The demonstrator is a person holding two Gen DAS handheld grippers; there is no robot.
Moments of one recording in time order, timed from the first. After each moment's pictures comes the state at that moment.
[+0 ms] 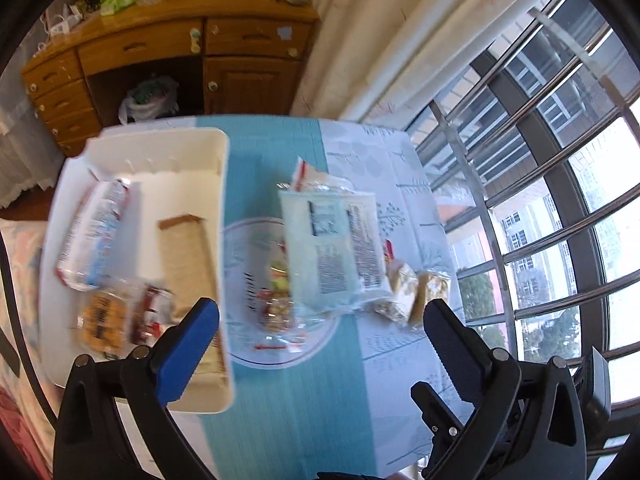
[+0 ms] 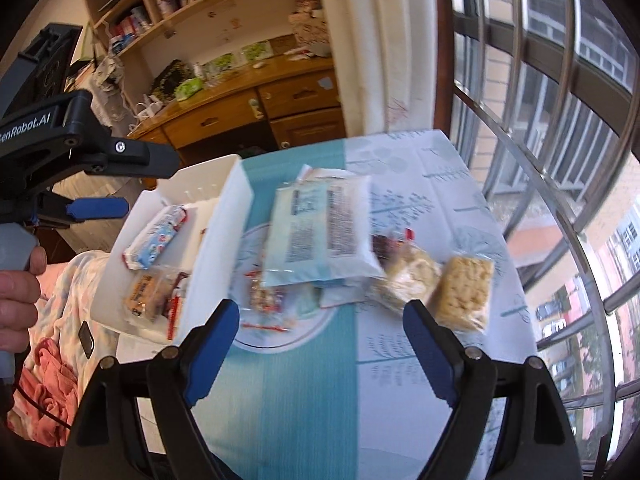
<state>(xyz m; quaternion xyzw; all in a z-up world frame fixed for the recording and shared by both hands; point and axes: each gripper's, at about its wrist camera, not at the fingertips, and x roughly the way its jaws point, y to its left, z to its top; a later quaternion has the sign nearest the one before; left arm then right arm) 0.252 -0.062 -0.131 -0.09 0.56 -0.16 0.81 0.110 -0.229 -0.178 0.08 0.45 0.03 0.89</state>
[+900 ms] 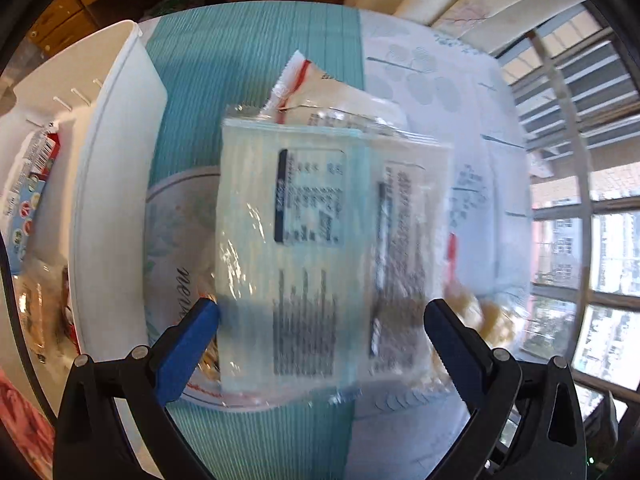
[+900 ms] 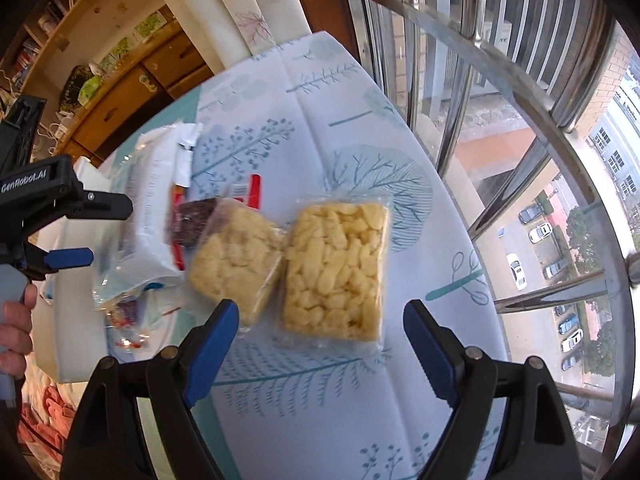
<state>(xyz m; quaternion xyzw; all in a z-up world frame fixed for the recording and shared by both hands) 0.345 -0.158 -0.283 -0.06 0.69 -0.04 0.72 0.169 -0.351 -0.284 0.15 0.55 -0.05 0.82</state>
